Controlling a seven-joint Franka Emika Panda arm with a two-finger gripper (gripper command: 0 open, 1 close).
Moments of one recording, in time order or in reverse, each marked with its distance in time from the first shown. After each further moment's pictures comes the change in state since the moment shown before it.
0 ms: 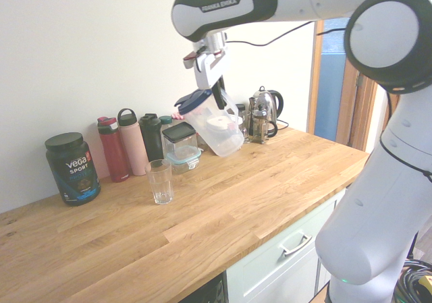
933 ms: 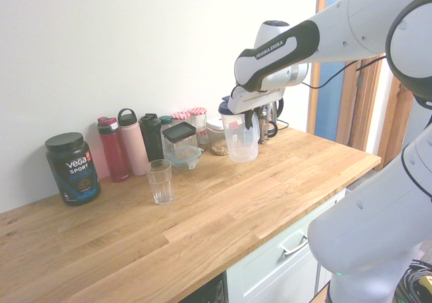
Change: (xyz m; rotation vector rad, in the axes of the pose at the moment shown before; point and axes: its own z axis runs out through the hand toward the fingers) arm -0.021 0.093 0.121 0.285 0.284 0.671
